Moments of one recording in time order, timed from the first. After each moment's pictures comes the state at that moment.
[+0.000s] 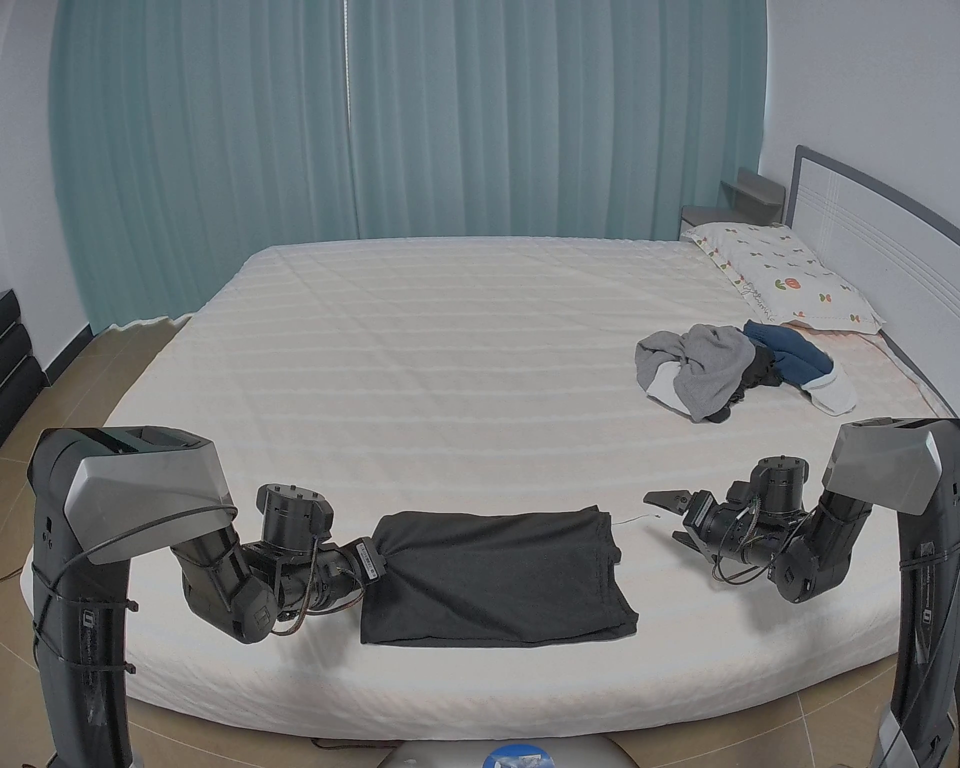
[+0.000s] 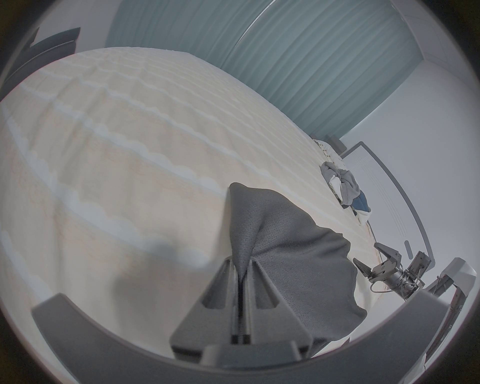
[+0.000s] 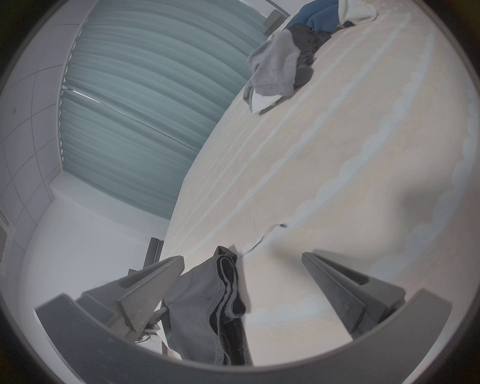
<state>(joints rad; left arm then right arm) -0.31 2.36 -0.73 -0.98 -0.13 -0.68 0.12 2.45 -0.79 -1.22 0.40 0.84</state>
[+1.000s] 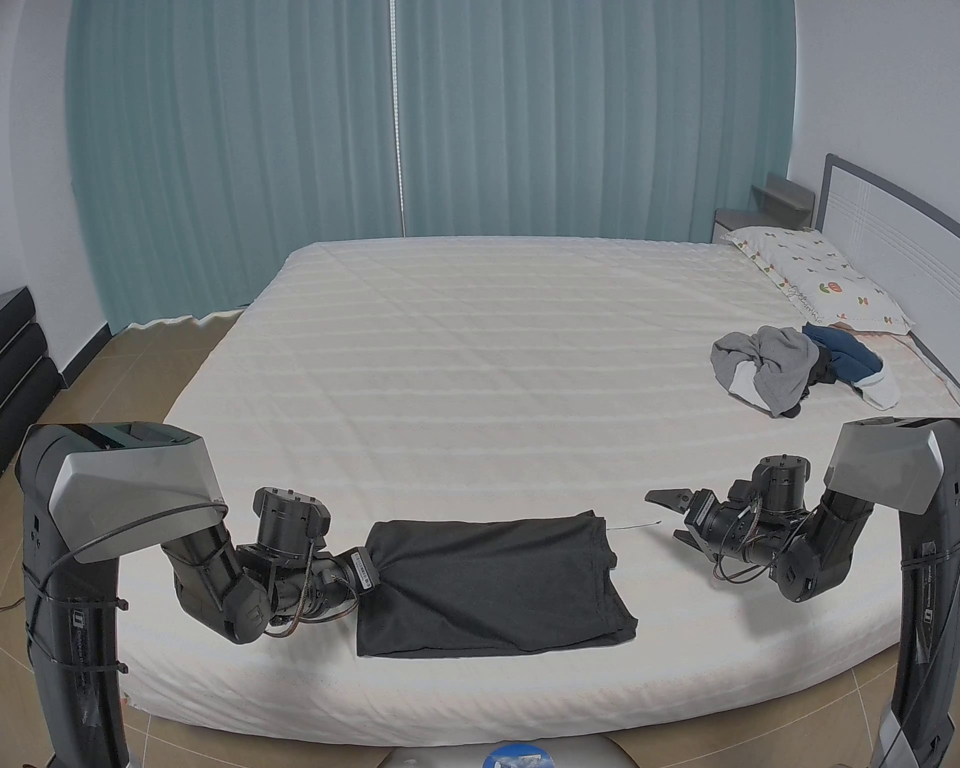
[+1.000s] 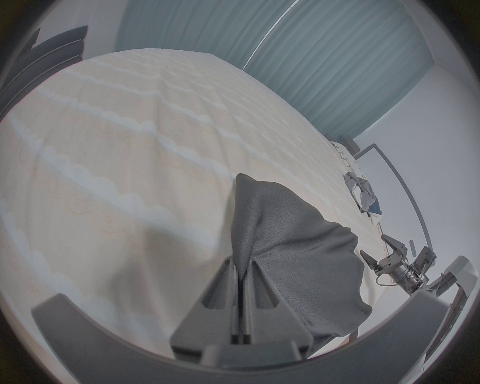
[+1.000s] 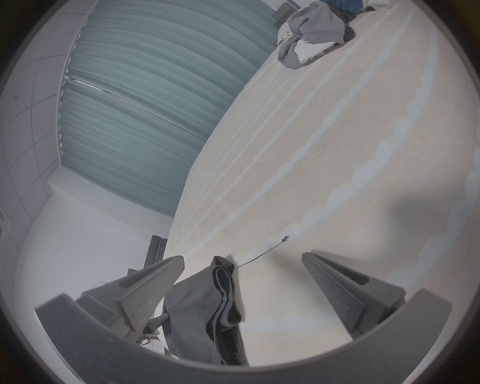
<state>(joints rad) -0.31 2.33 -0.70 -0.90 -0.12 -0.67 0.11 2.44 -0.79 -1.22 0.40 0.84</state>
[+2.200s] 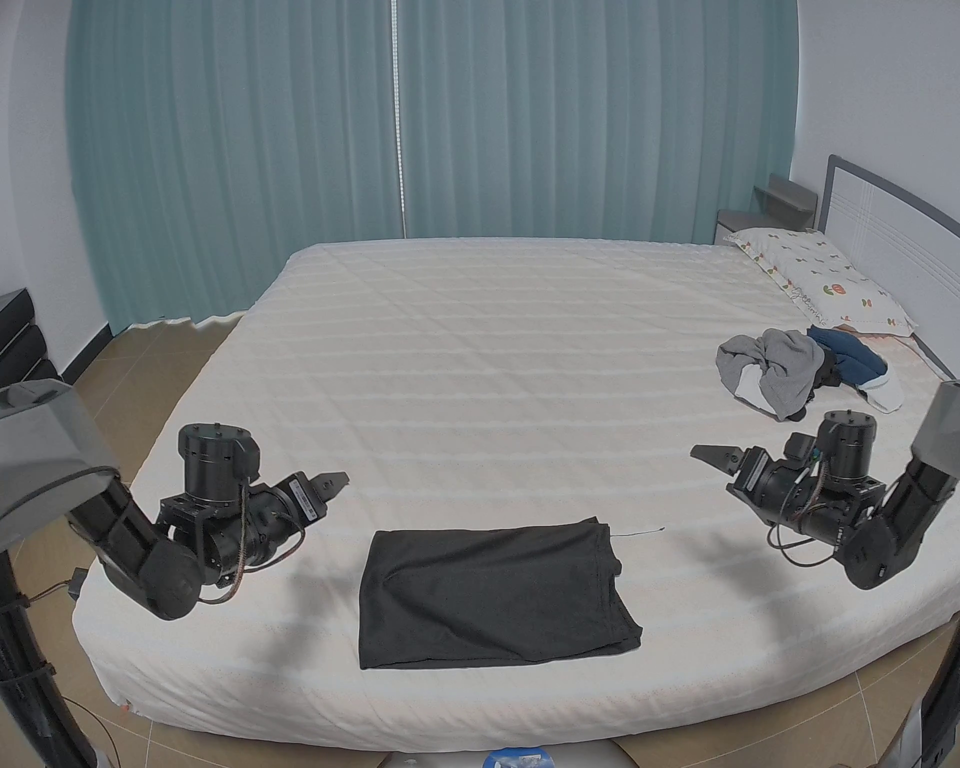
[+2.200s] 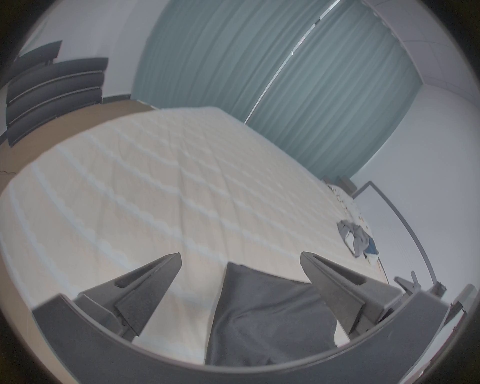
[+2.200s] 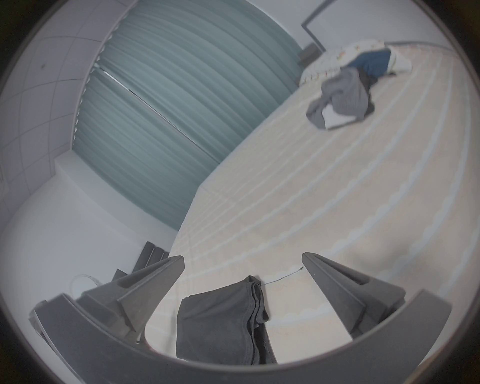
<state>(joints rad) -0.26 2.02 -0.62 -0.90 0.05 -0.67 0.11 2.06 -0.58 -1.16 0.28 0.72</state>
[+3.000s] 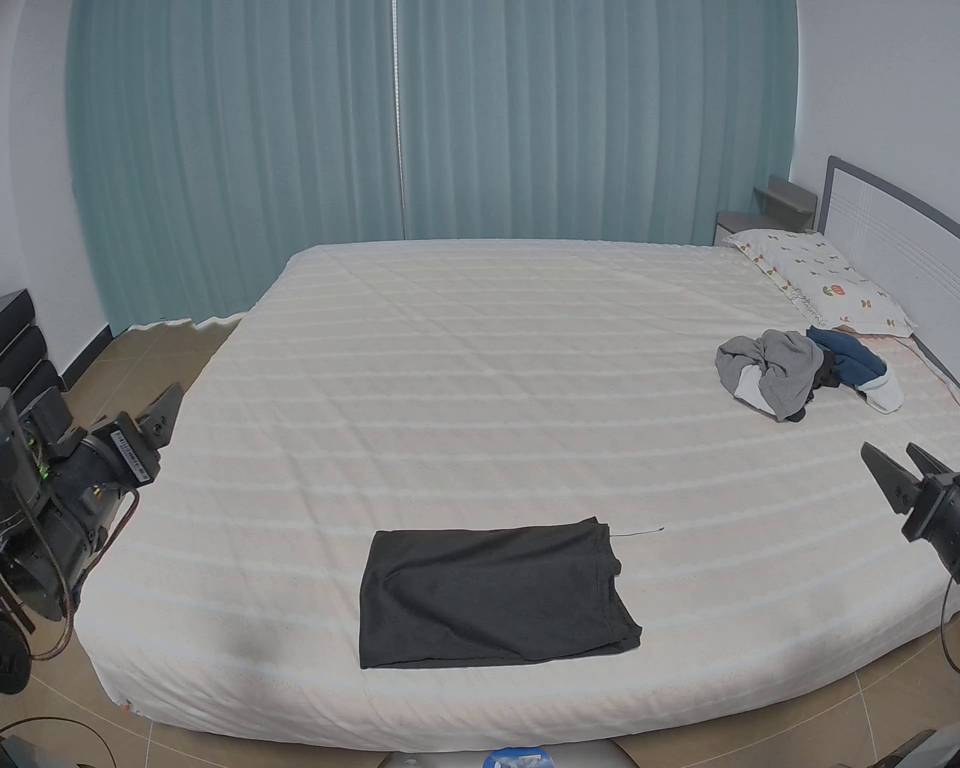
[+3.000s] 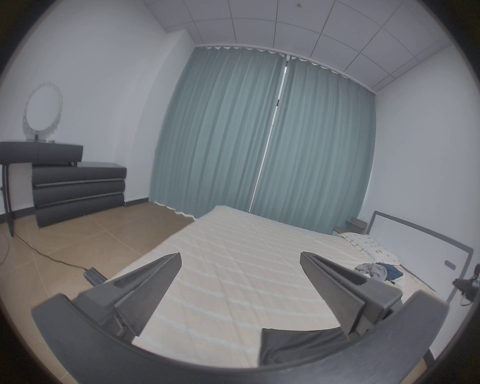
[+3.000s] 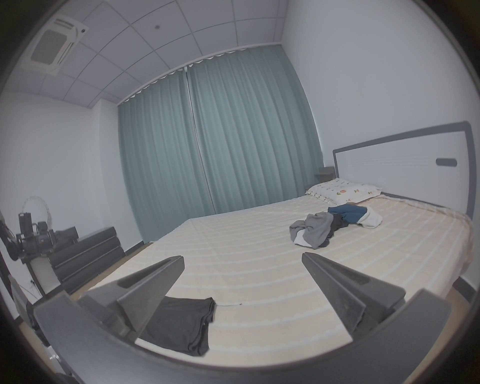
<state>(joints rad) -0.25 1.29 -0.36 -0.88 0.39 -0.29 -0.04 1.12 -0.15 -0.96 0.15 0.19</state>
